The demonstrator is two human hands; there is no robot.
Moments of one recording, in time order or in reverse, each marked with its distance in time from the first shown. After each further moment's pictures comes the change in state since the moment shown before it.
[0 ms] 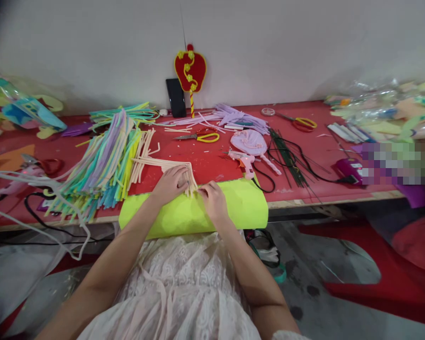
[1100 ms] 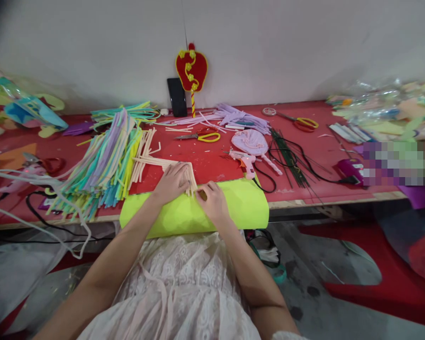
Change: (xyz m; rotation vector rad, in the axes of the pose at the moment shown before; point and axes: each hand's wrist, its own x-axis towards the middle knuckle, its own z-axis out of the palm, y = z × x) left_hand 0.000 0.001 0.002 0.098 -0.064 -0.053; right_hand 0.000 -0.006 -0.005 -0.047 -0.049 -0.068
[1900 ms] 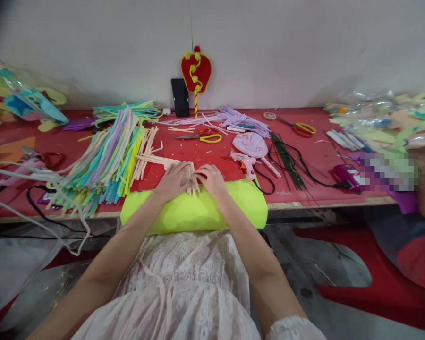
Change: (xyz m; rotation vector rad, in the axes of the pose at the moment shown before) left_hand 0.000 -0.002 -0.002 -0.022 -0.040 0.009; right_hand 0.066 0.037 0.017 0.024 -0.106 -0.135
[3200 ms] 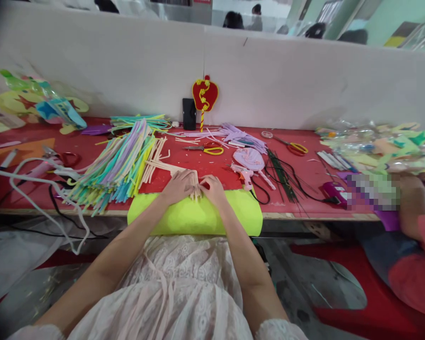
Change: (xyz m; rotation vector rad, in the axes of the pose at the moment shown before) left_hand -0.004 -0.002 0.003 -0.013 0.049 0.010; right_hand -0.011 -0.007 -0.003 0.014 -0.003 0.003
